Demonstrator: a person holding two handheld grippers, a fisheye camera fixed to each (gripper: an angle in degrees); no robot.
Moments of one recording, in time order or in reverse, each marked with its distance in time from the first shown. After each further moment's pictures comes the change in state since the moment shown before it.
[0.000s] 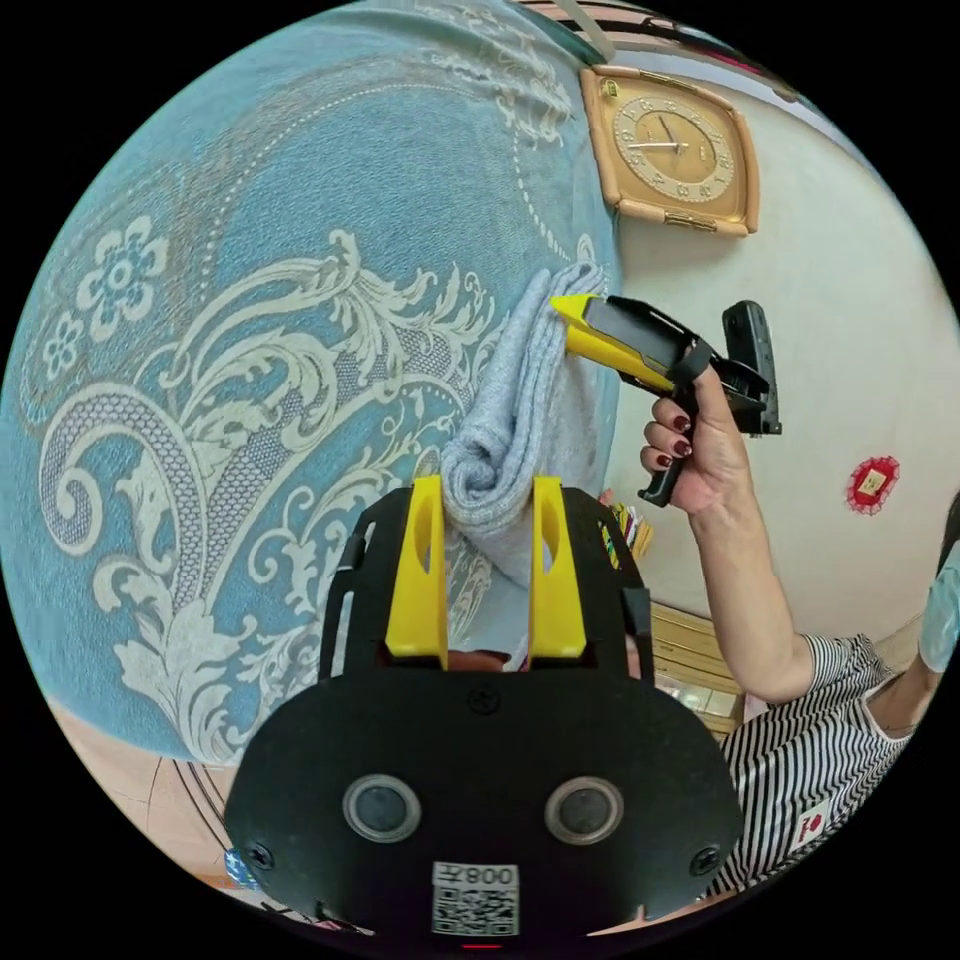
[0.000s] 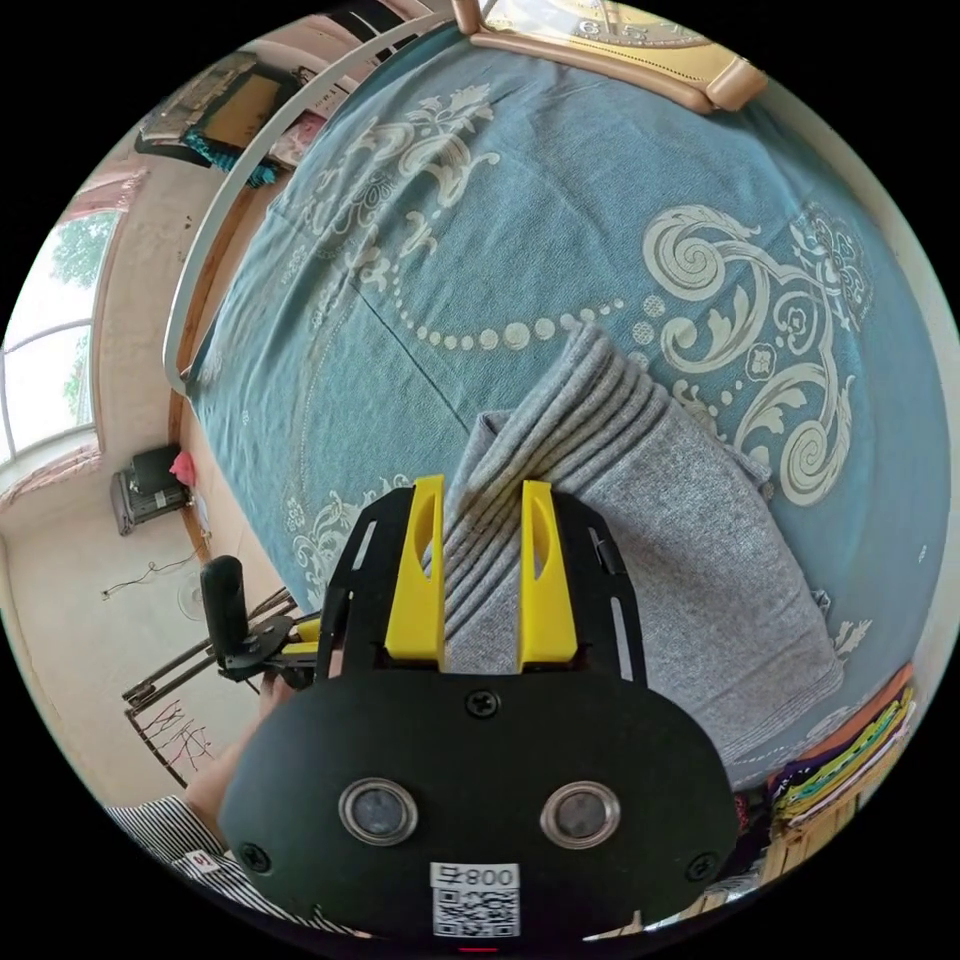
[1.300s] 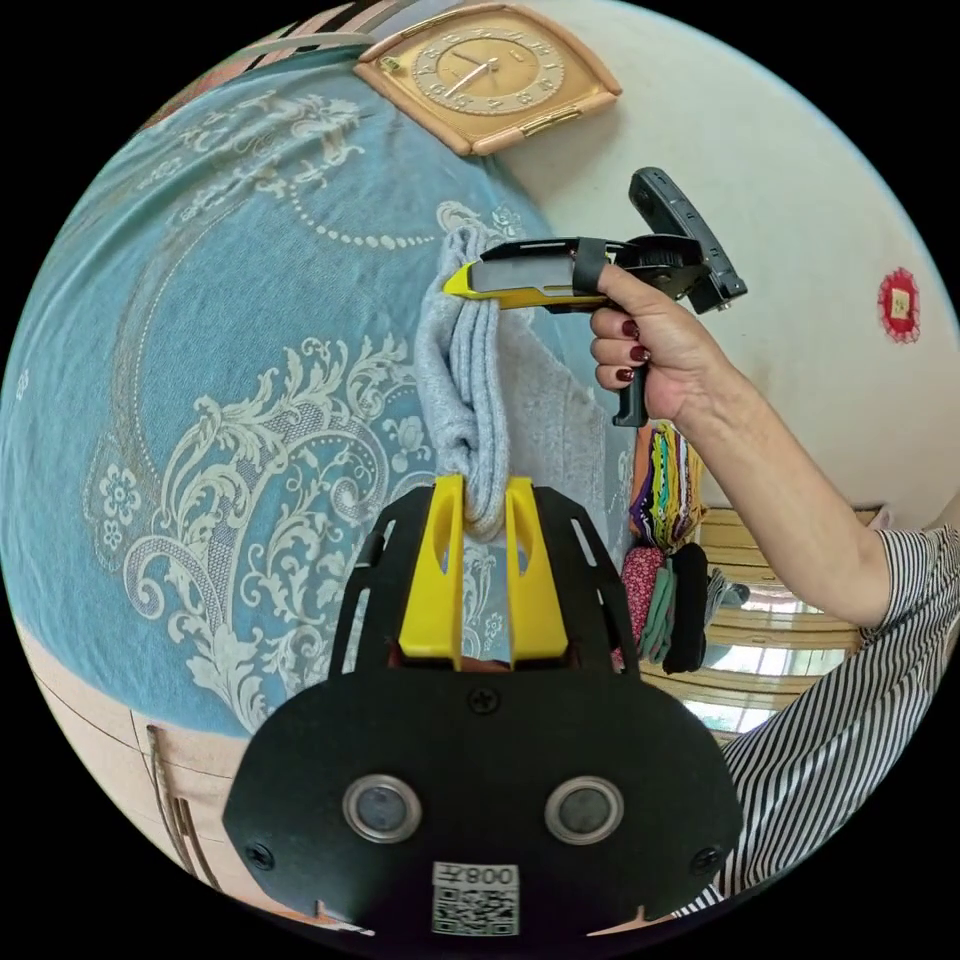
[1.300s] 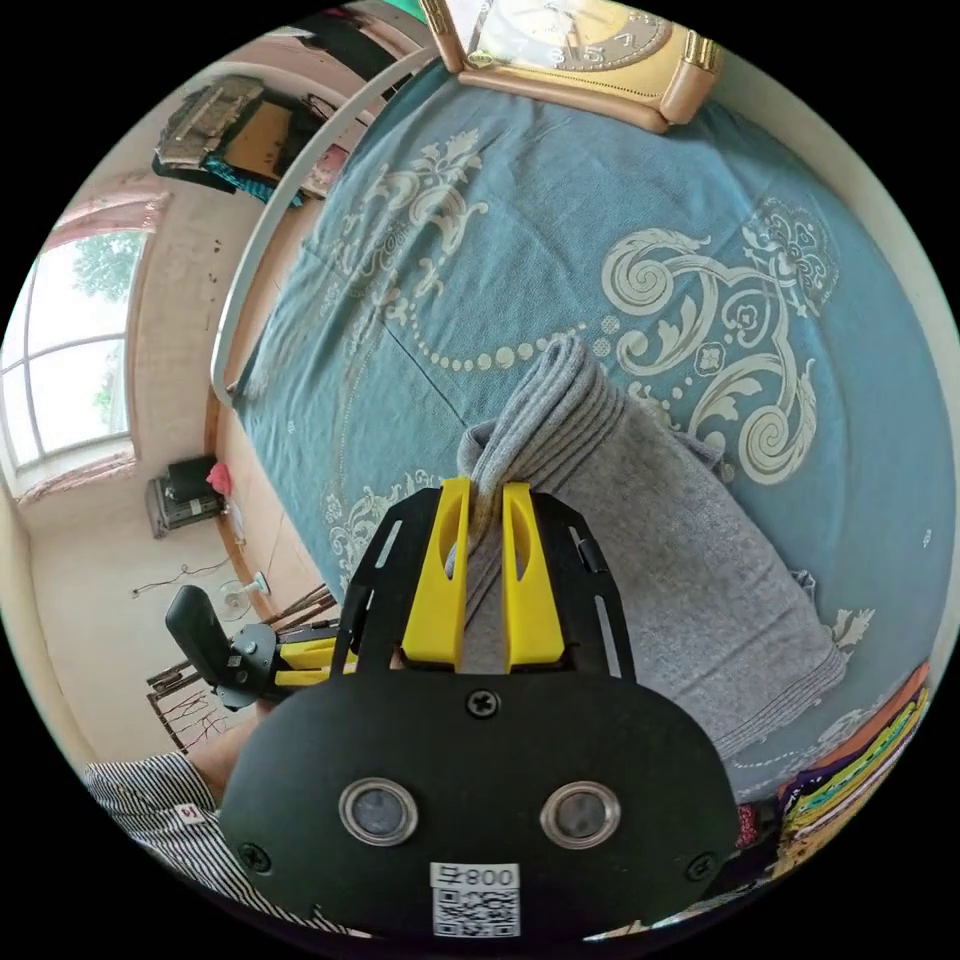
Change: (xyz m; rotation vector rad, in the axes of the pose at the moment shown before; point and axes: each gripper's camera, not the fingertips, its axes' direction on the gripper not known) left arm 0.362 0.100 0.011 -0.070 -0.219 0.389; right arm 0.097 0.090 -0.055 0.083 -0.173 -0.008
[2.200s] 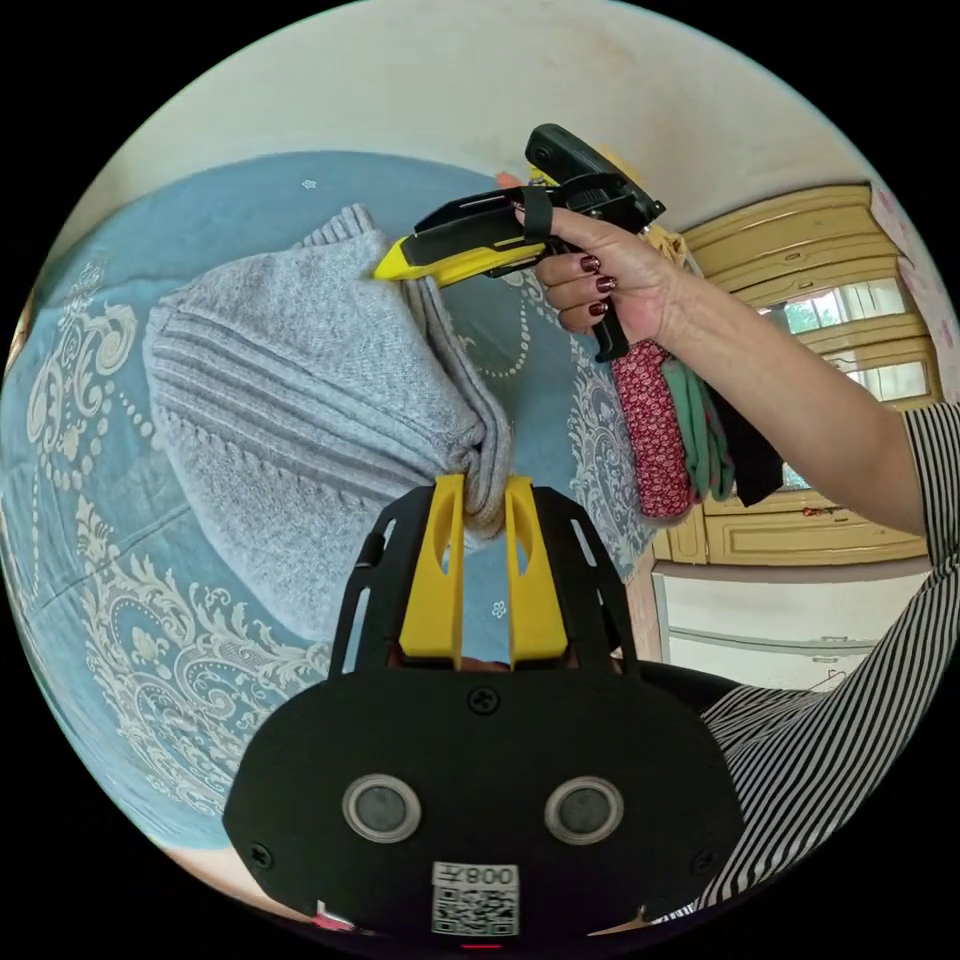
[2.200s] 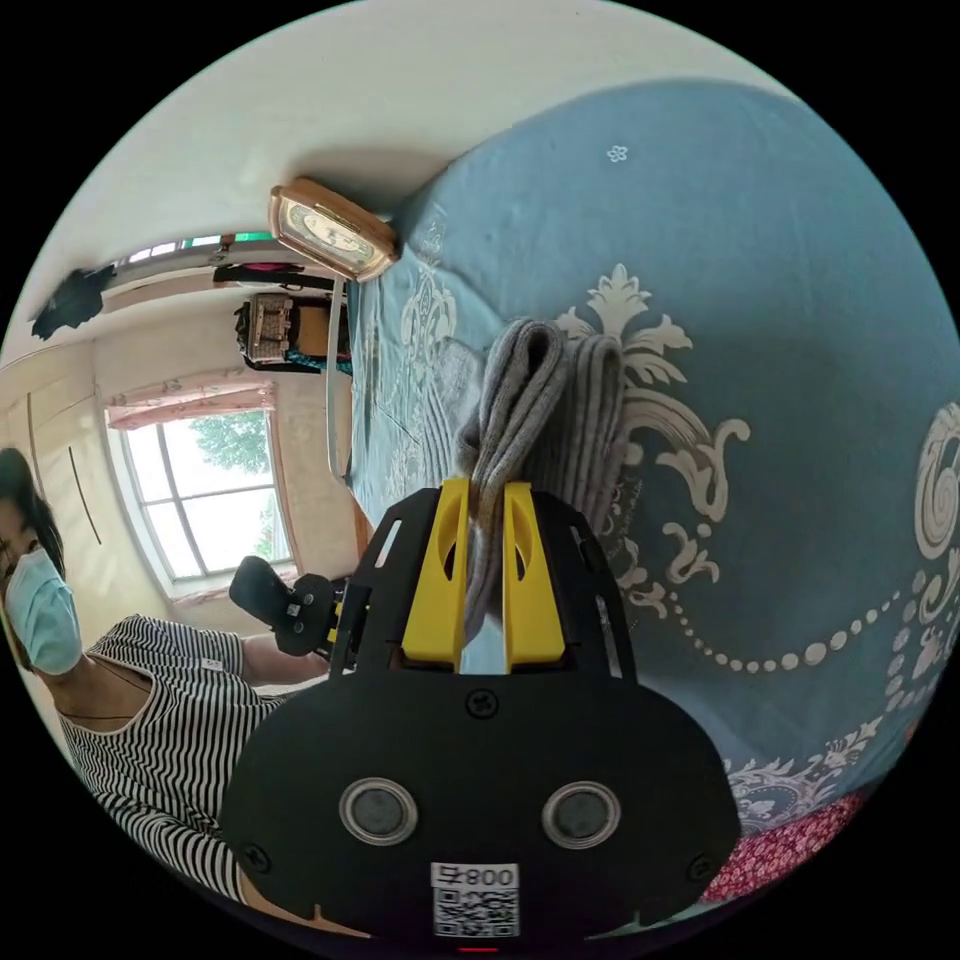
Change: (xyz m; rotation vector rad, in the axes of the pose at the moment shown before) left arm 0.494 -0.027 0.186 -0.493 -0.173 0.651; right arm 0.438 0.398 -0.135 0.306 -0.479 0.297
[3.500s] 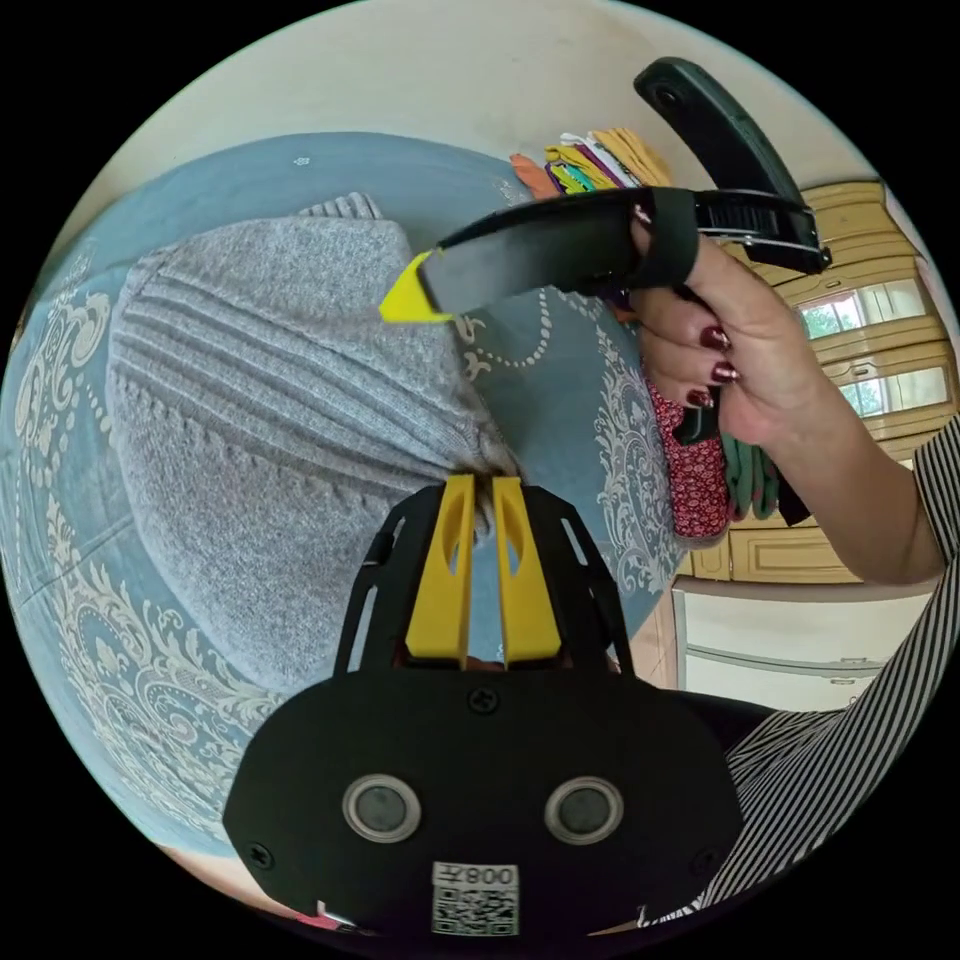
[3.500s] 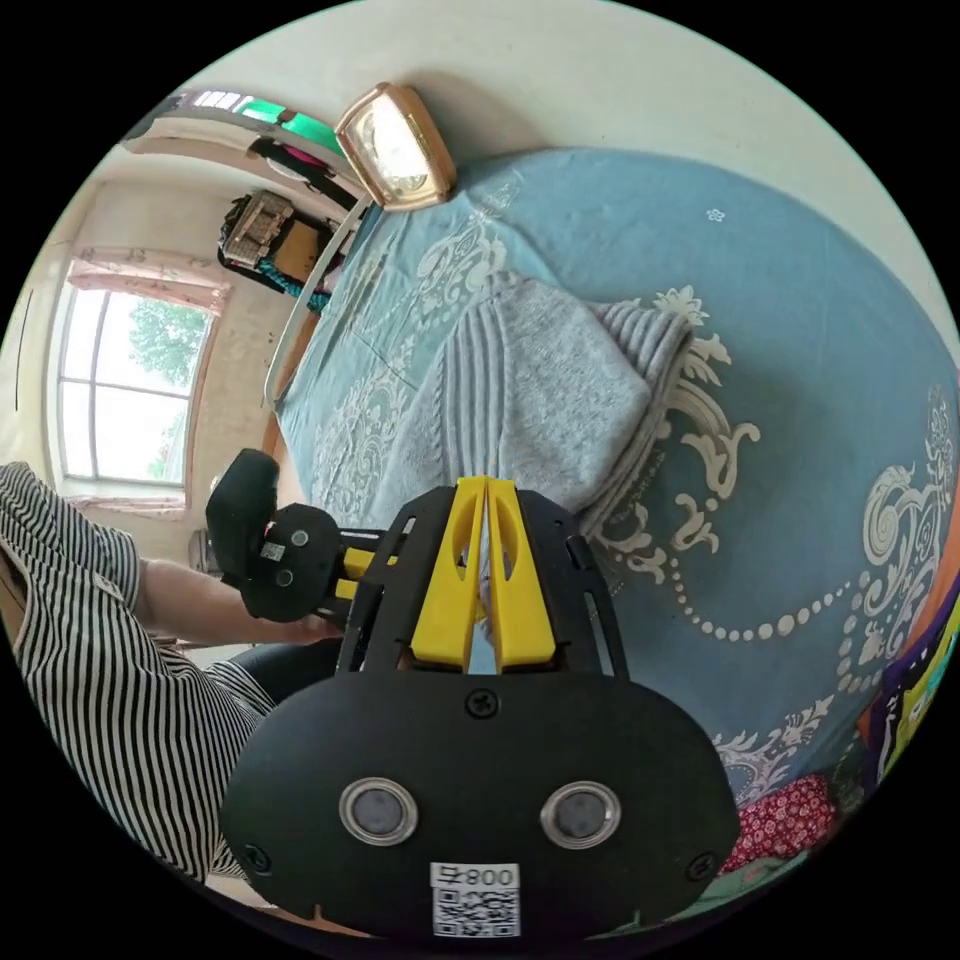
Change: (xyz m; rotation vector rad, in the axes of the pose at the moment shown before) left arm 0.134 -0.087 -0.027 0.040 -0.068 -0.027; right arm -0.030 0.140 -0.060 -0.038 0.357 -0.285
